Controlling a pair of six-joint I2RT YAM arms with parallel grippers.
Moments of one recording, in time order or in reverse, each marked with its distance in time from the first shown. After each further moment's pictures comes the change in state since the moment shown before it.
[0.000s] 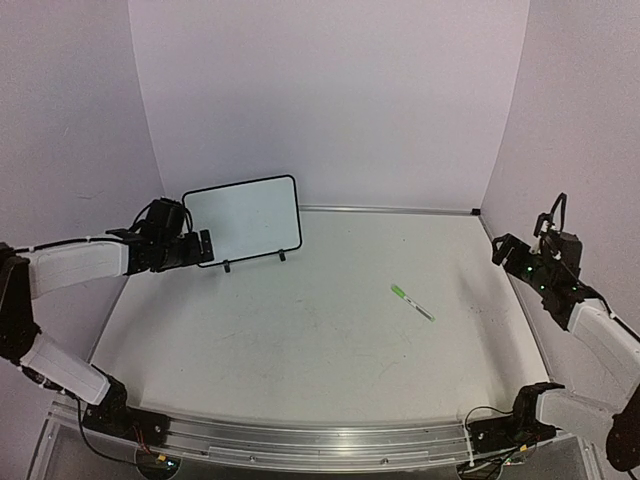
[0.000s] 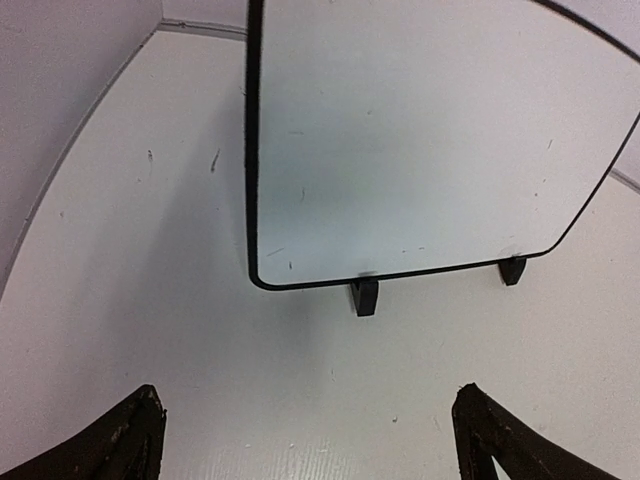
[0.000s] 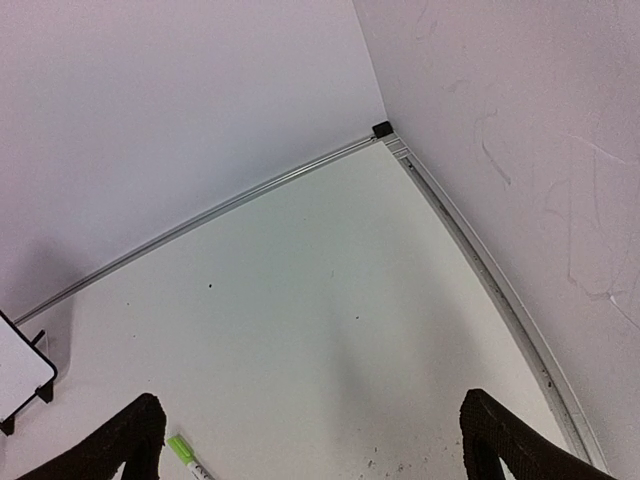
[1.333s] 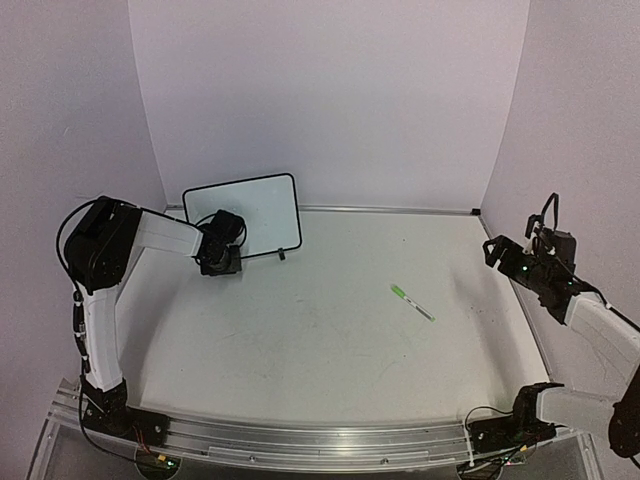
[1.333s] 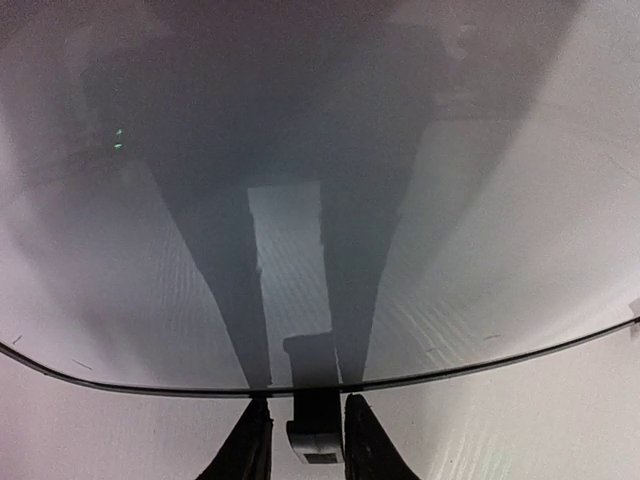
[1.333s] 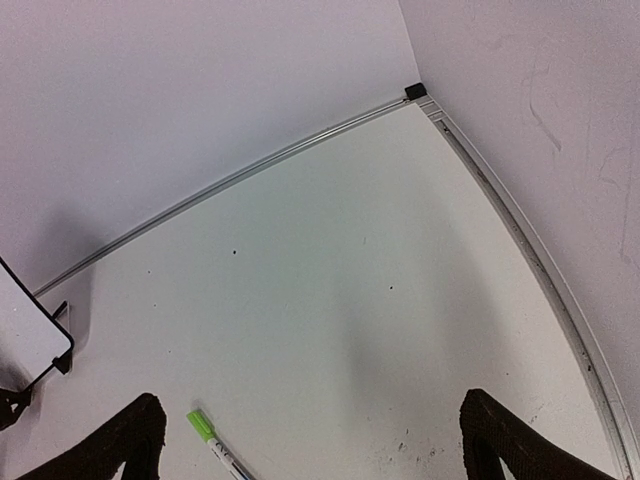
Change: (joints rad) left arm -0.048 0.690 0.406 0.003 -0.066 -0.044; right arm 0.000 0.069 0.017 -0.006 -0.102 0.019
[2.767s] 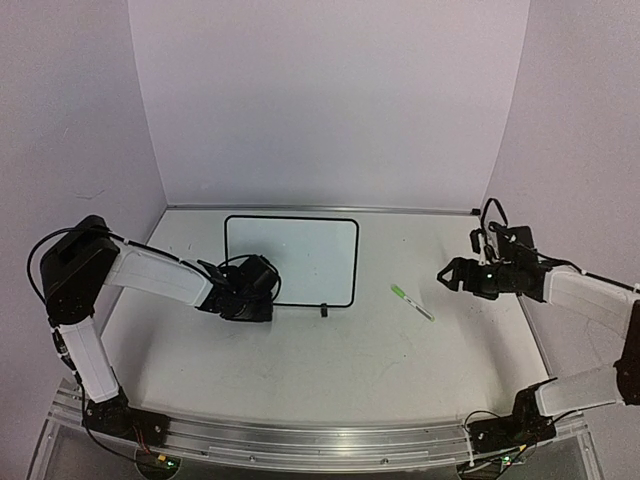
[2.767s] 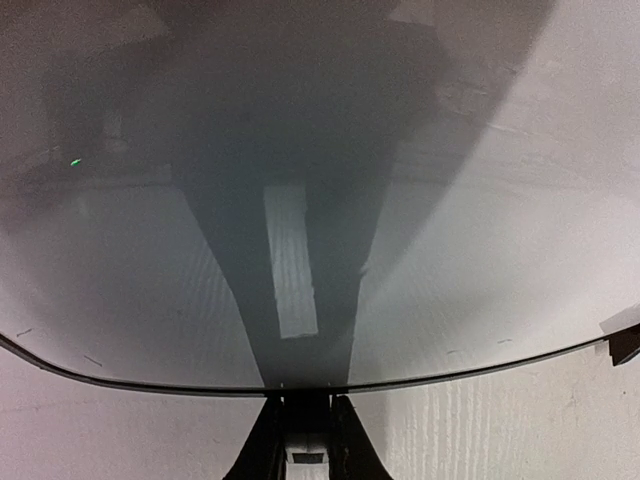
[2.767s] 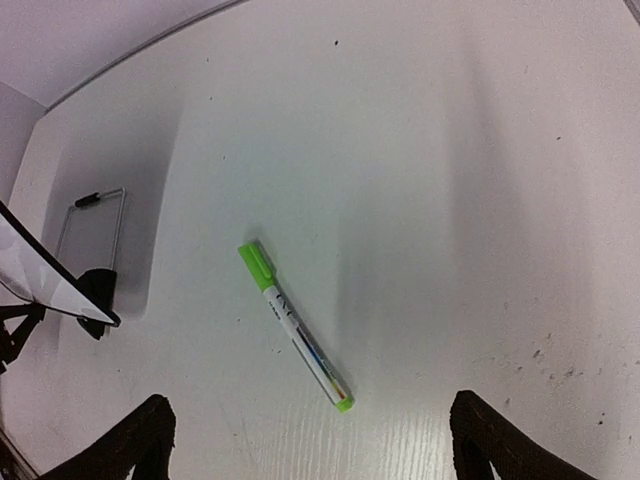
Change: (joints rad) left arm -0.410 -0.253 -0.305 0.004 -0.011 -0.187; right arm 0.198 0.242 0.123 -0.226 -0.170 -0.092
